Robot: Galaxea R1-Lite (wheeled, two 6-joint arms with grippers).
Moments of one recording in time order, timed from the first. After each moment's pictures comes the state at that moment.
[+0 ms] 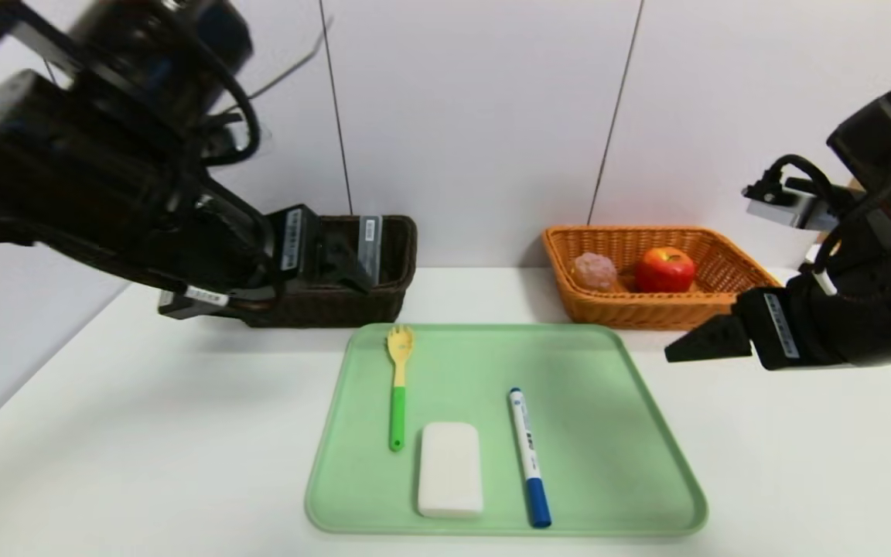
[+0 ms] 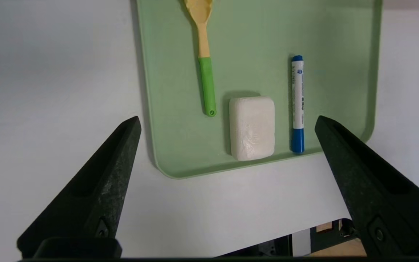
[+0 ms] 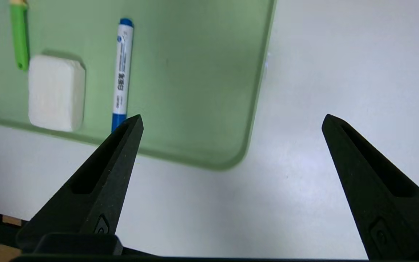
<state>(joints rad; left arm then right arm) -0.62 1.69 -1.77 0.93 0.05 -0.61 0.43 1.47 -1.34 0.79 -0.04 0.29</state>
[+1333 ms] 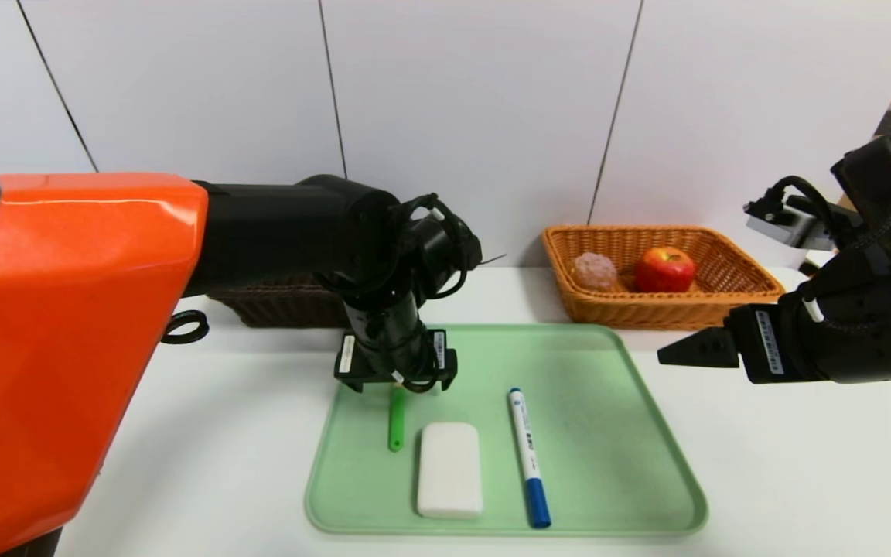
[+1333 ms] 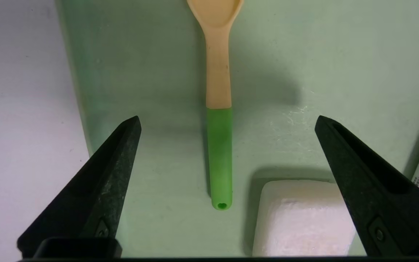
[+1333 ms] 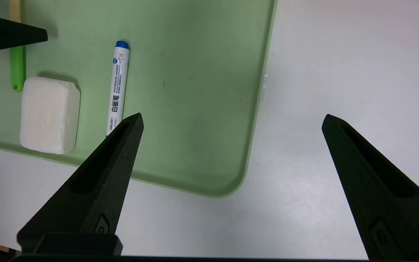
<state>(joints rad) -0.70 2.20 -1.95 0.97 0.19 -0.69 0.42 1.45 -1.19 0.58 -0.05 0.28</state>
